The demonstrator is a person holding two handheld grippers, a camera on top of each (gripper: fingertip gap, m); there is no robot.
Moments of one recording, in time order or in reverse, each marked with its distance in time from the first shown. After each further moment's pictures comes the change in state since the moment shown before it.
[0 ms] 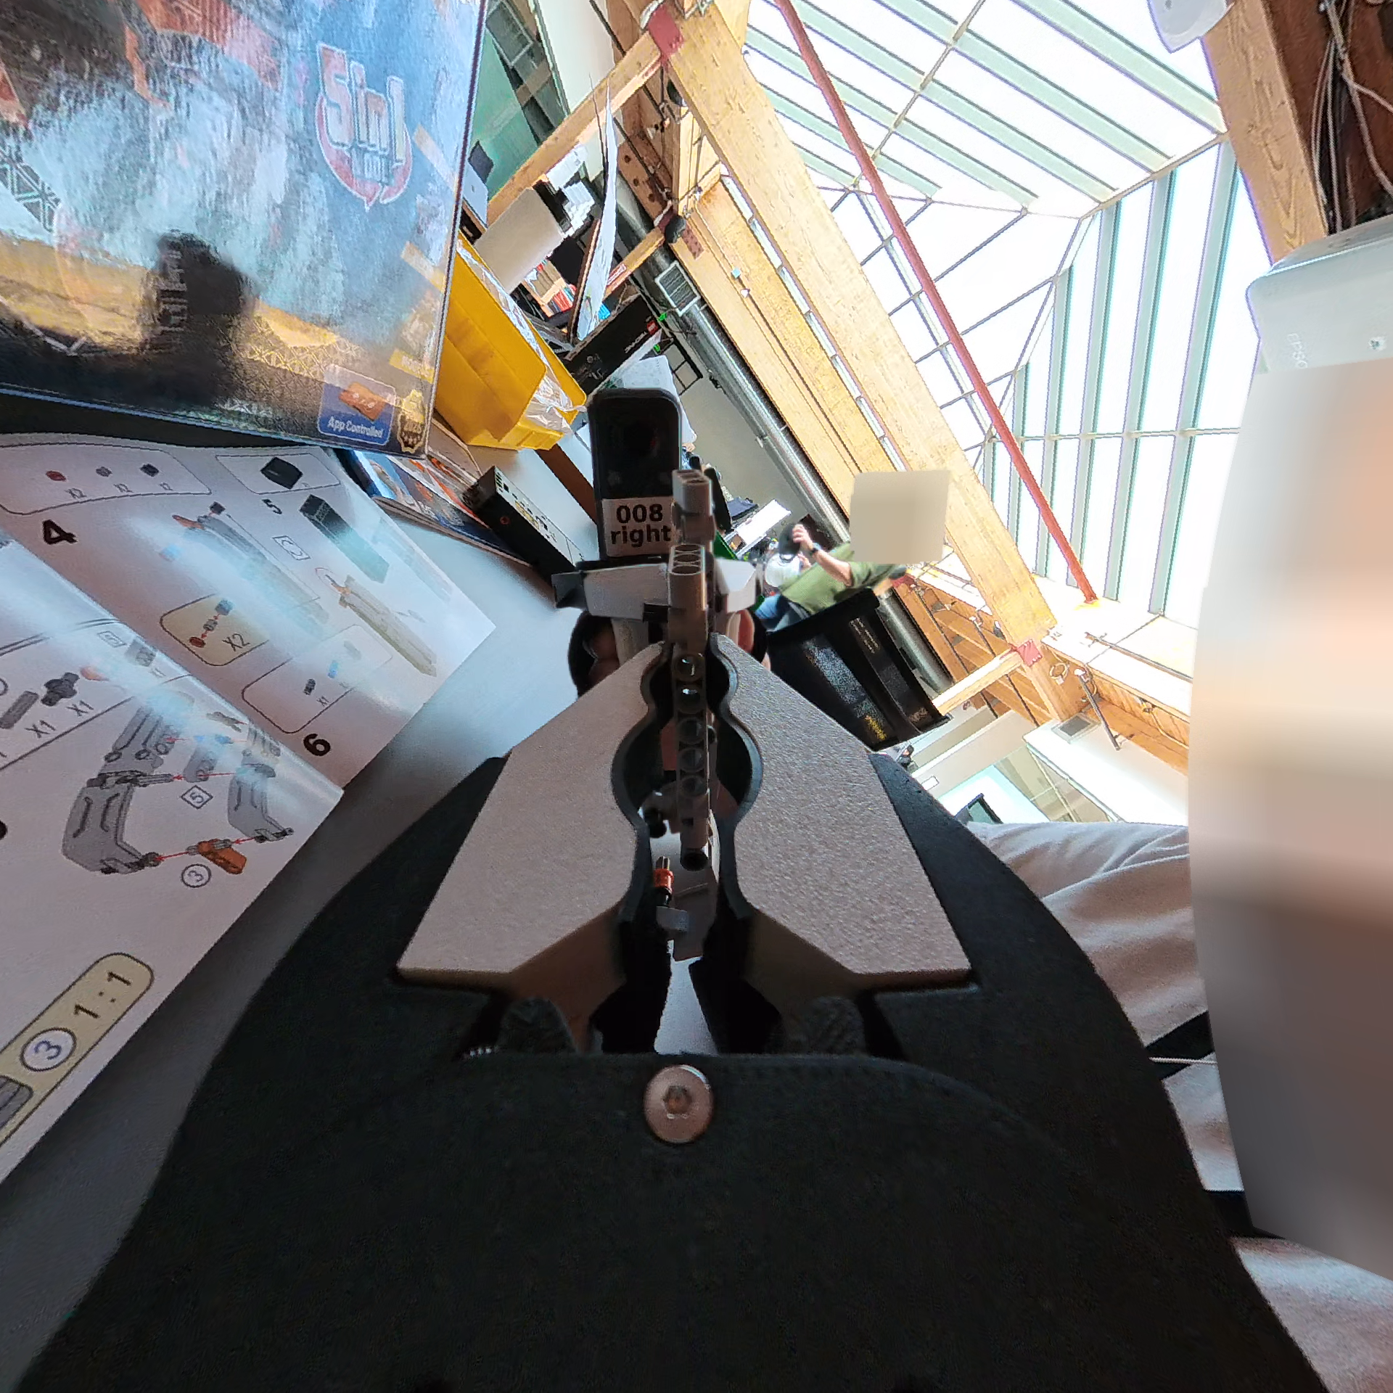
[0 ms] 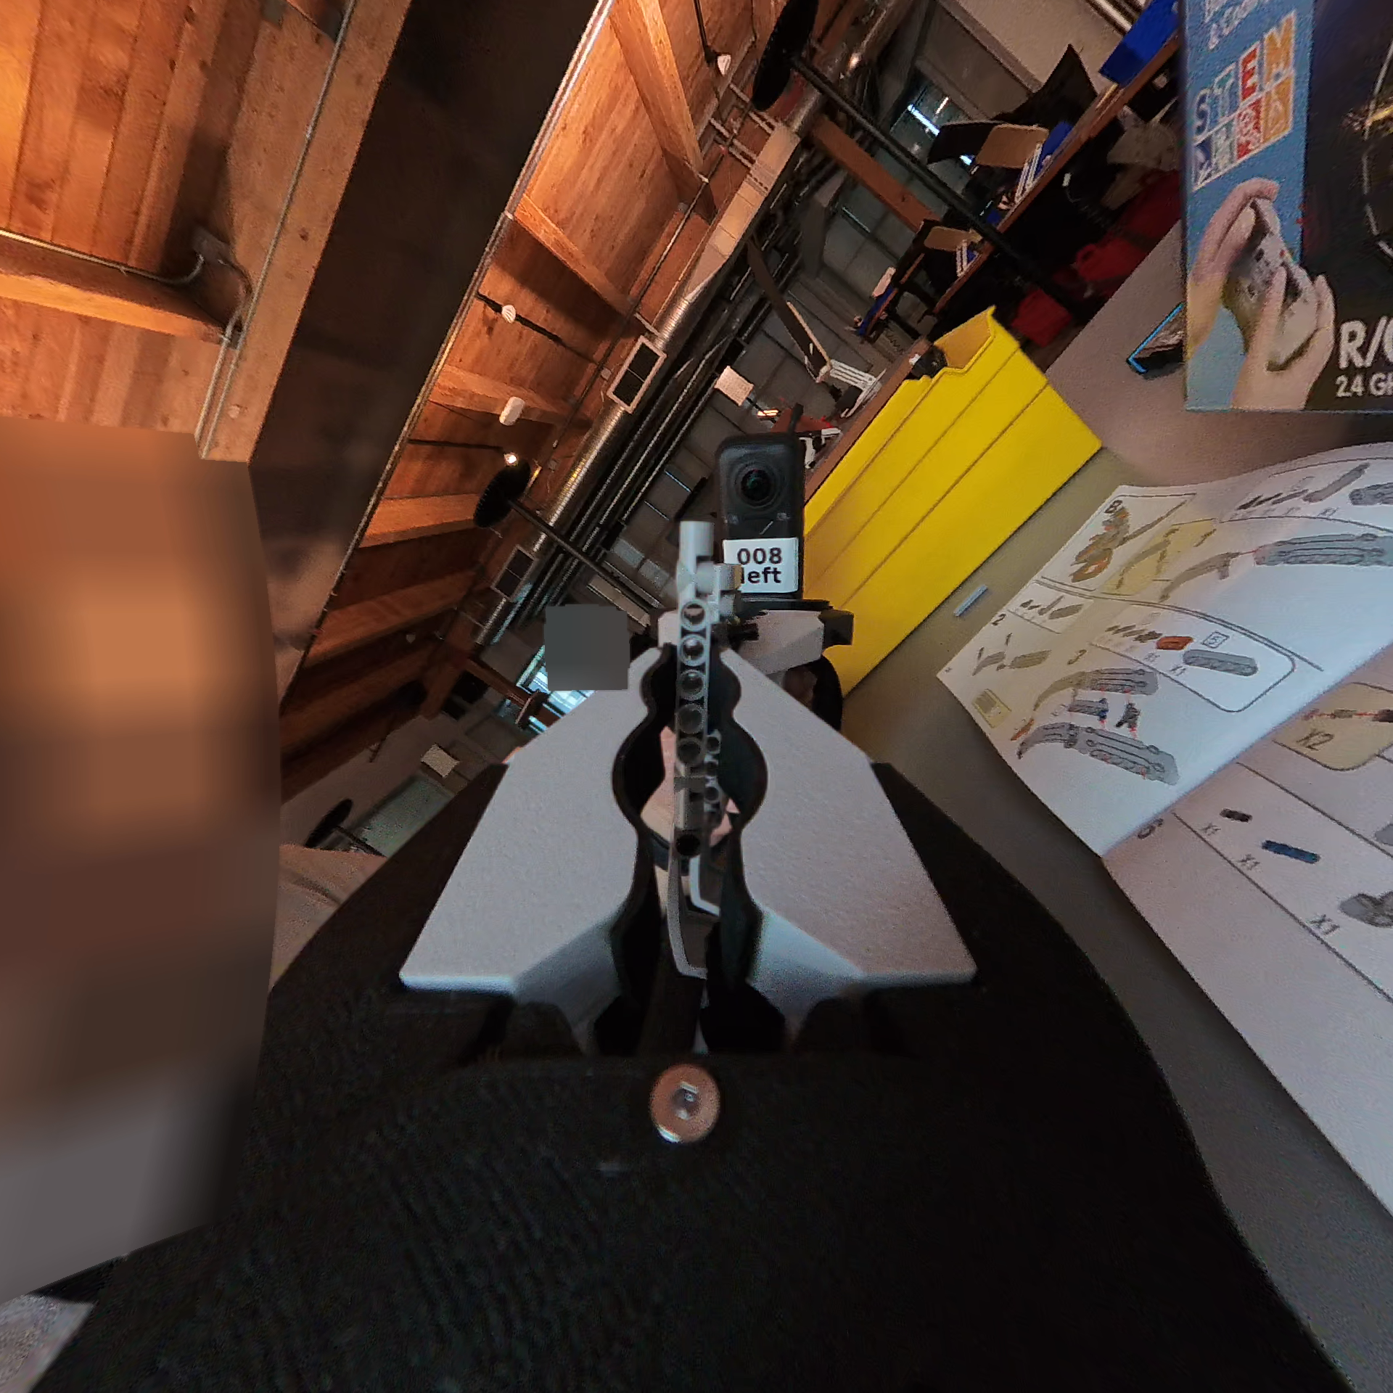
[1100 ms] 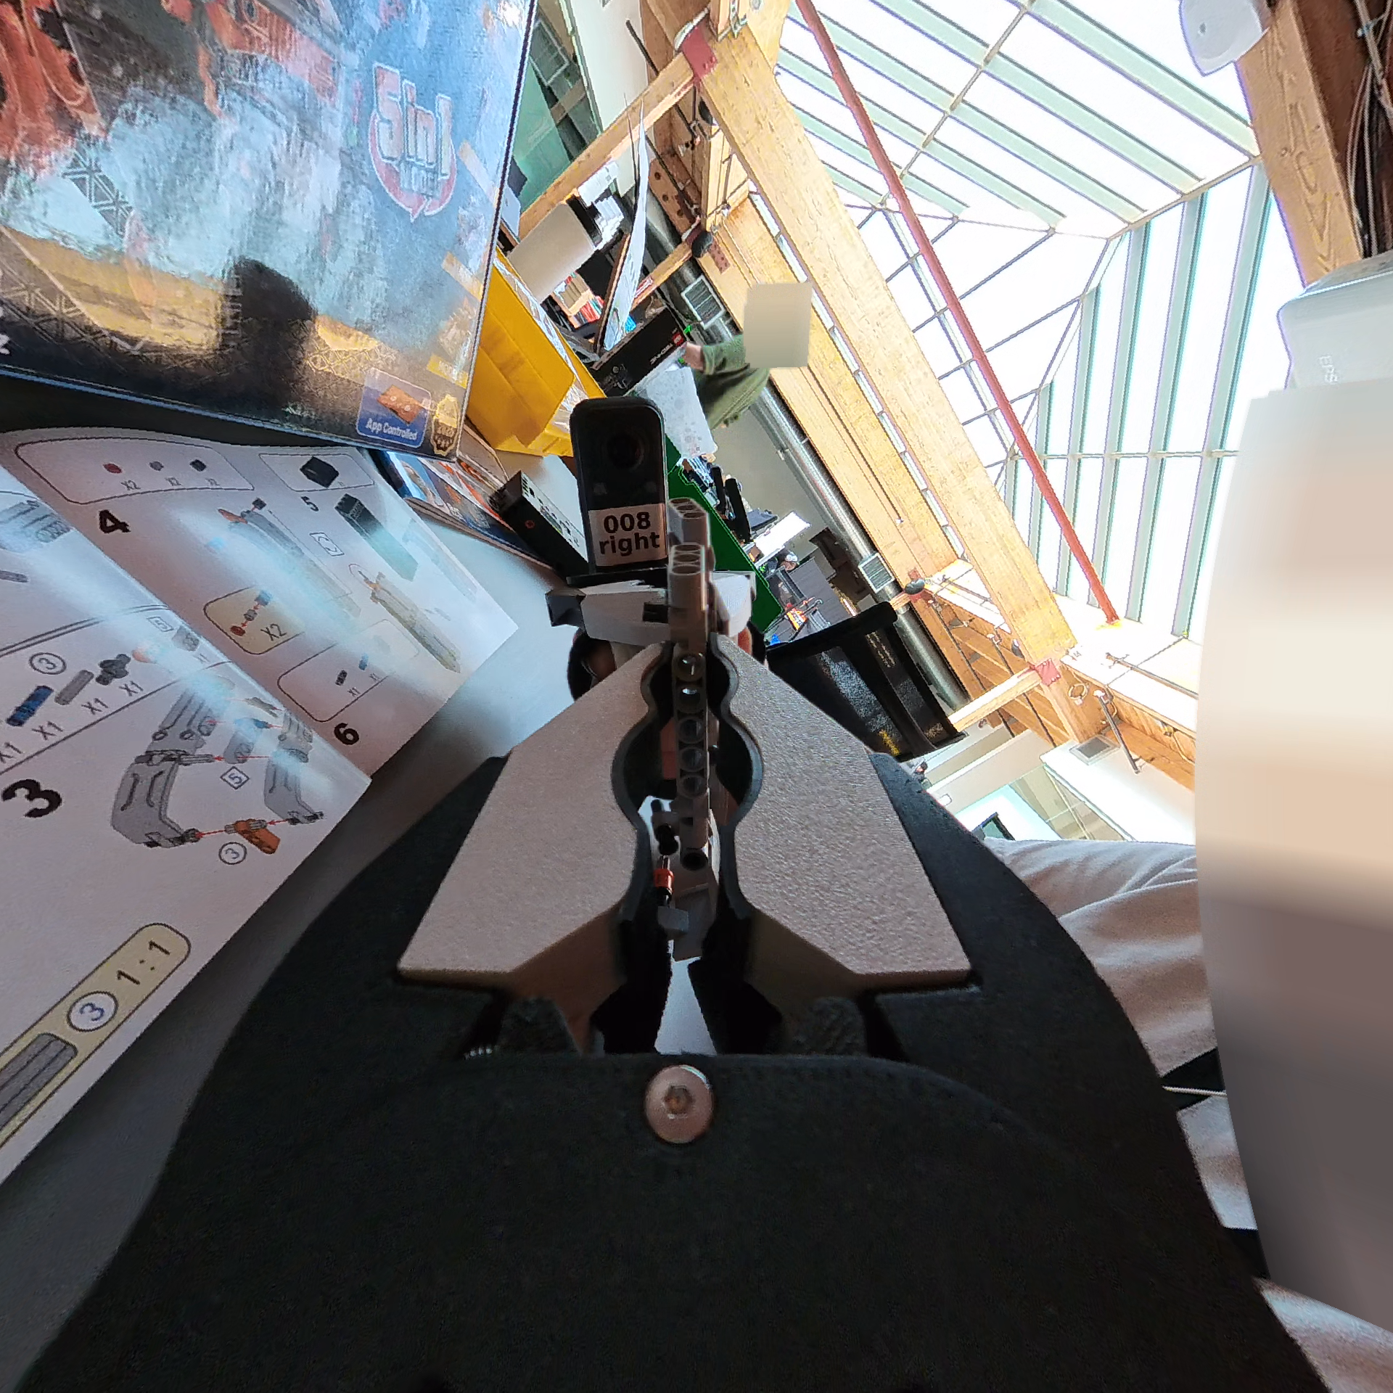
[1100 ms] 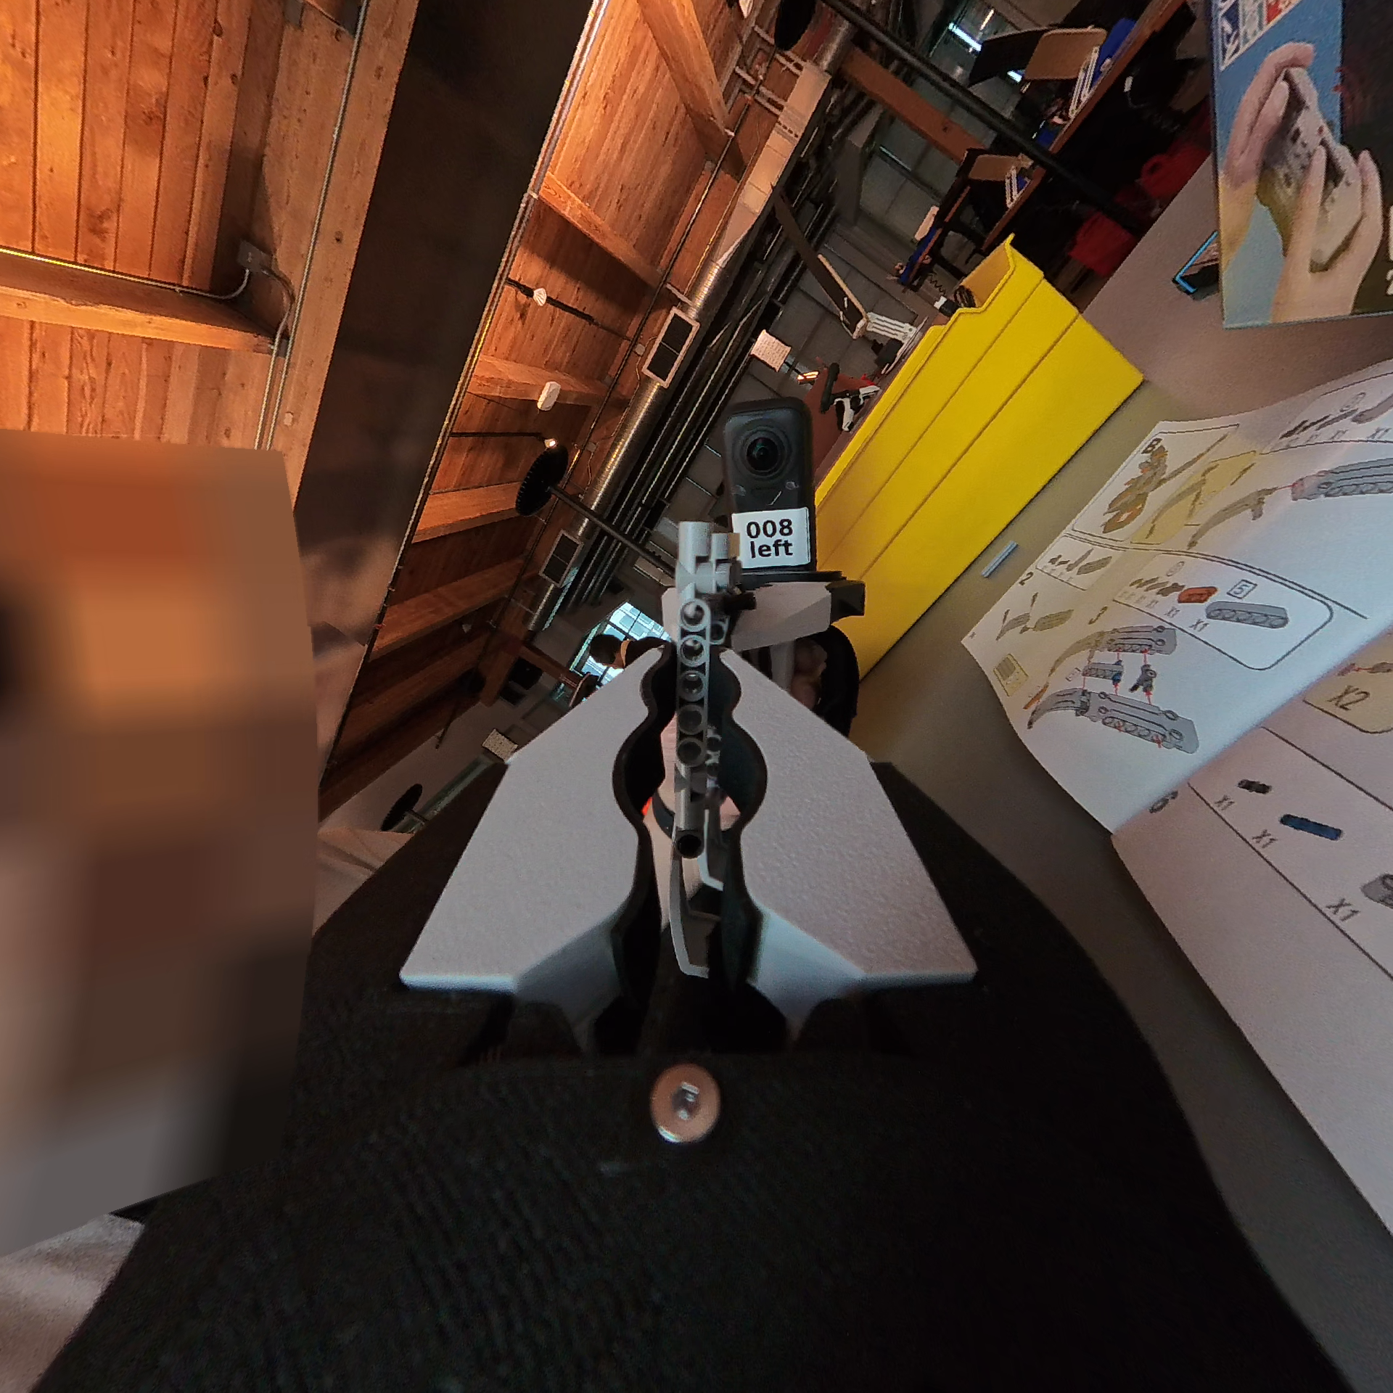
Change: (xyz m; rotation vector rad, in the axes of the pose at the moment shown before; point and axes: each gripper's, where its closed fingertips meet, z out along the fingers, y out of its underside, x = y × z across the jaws) left arm -0.006 -0.002 -0.002 0.016 -0.033 -0.014; right arm 0.008 0.008 0.002 -0.039 -0.051 0.084
